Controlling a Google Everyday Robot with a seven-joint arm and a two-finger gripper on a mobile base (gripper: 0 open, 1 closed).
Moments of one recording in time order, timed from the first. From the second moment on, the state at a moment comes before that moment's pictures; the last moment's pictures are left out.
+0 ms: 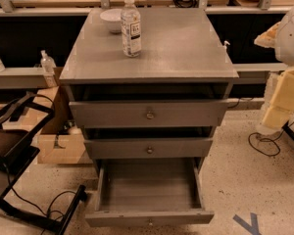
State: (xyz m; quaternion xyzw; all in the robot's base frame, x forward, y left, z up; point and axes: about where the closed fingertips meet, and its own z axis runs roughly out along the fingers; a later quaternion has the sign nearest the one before) arm 0.438 -0.213 0.989 -0.60 0.78 -0.05 0.18
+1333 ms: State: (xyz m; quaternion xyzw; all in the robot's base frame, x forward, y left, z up) arm 0.396 -0.213 0.830 -0.57 0.78 0.06 0.26
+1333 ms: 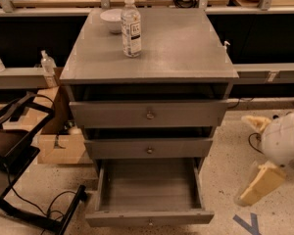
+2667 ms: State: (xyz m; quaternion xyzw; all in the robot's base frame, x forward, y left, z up) arm 0.414 -0.212 0.708 -0.53 0.79 0.10 0.29
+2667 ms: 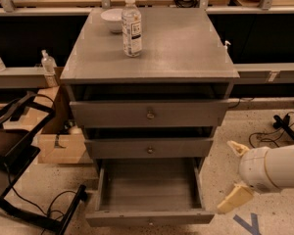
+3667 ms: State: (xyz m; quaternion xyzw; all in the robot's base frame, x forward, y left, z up) arm 0.464 -0.209 0.491 -0.47 0.80 0.19 0.32
